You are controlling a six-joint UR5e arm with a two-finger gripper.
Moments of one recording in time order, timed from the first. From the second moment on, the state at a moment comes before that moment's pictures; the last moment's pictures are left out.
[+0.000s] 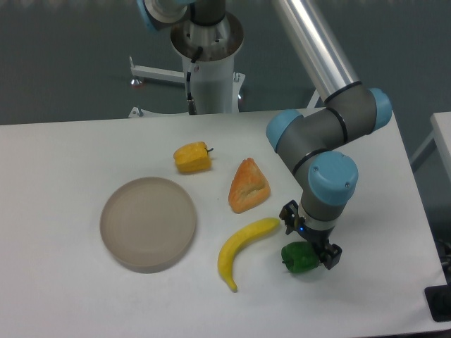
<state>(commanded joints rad) 2.31 -2.33 -1.10 -1.21 1.54 1.47</state>
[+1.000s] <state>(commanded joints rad) 2.33 -2.24 -1.09 -1.38 1.52 1.47</state>
